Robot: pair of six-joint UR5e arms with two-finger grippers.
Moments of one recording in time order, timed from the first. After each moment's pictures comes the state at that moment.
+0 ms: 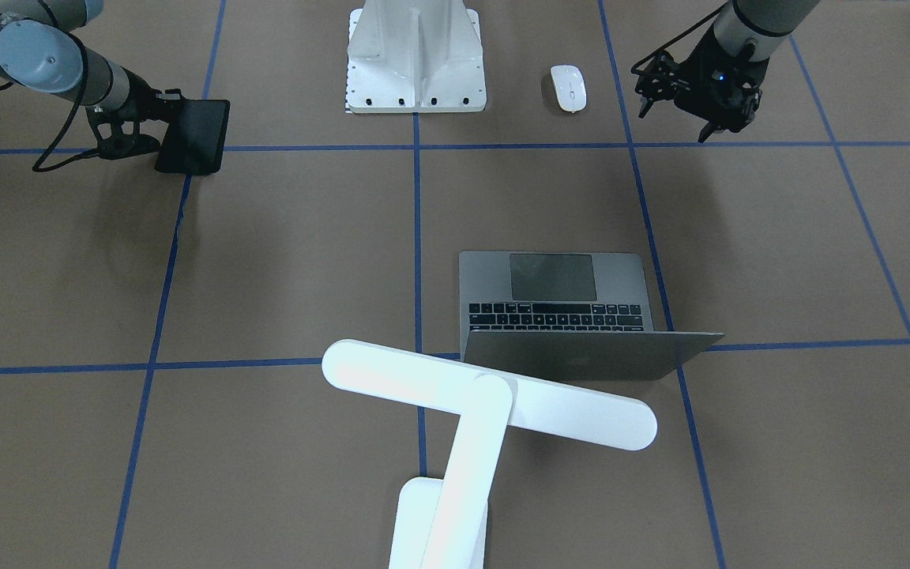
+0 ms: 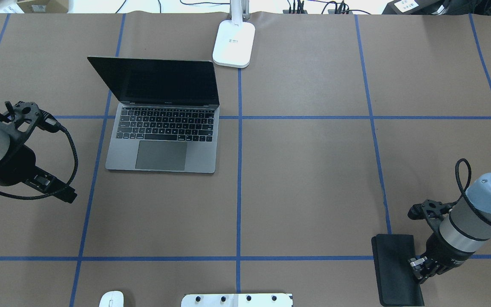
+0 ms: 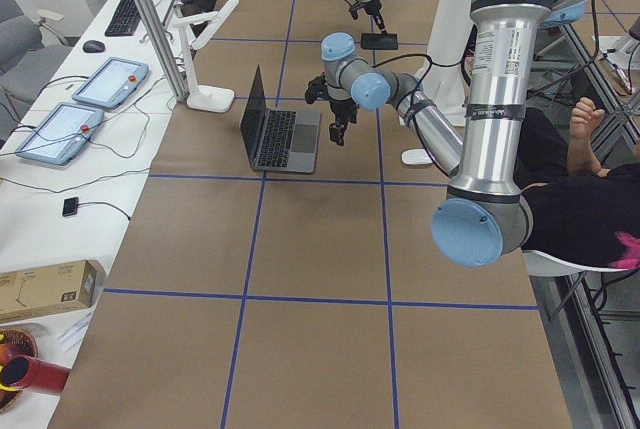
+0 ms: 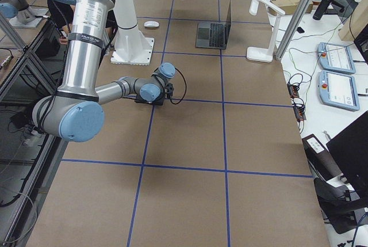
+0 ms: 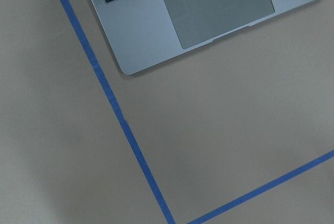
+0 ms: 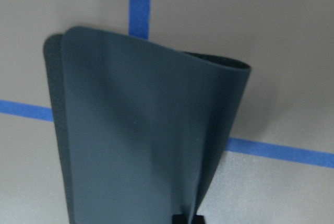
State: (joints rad) left arm -0.77 -1.63 -2.26 -1.46 -2.21 -0.55; right arm 0.46 -1.81 1.97 -1.14 2.37 1.01
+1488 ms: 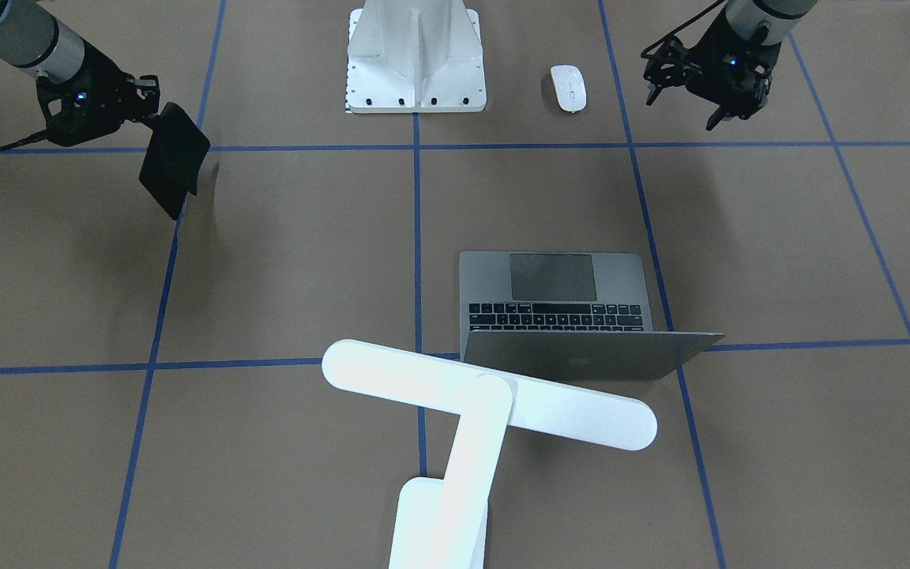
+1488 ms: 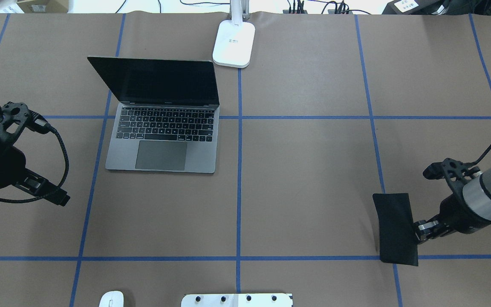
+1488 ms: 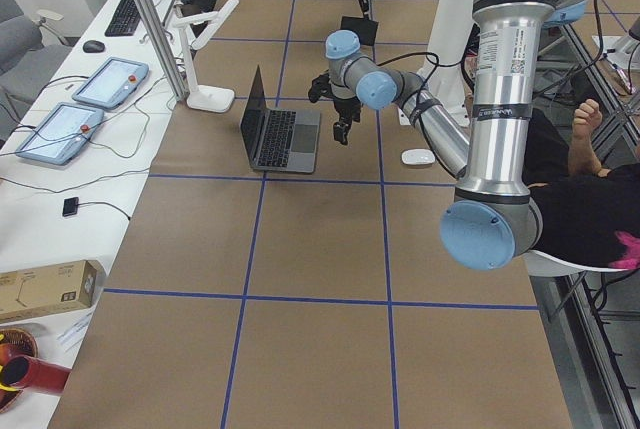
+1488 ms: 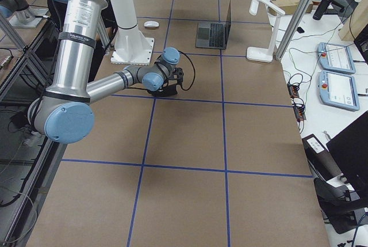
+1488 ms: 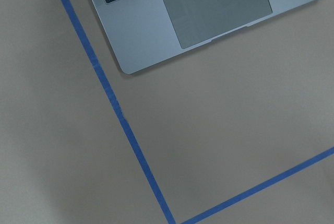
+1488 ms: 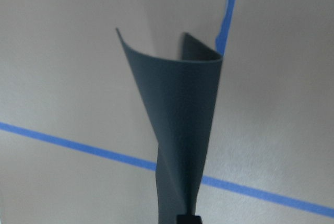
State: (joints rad) left arm -0.78 -1.59 -2.31 -1.46 -2.22 -0.55; right arm 0.69 -1.79 2.17 -1.26 2.32 0.88
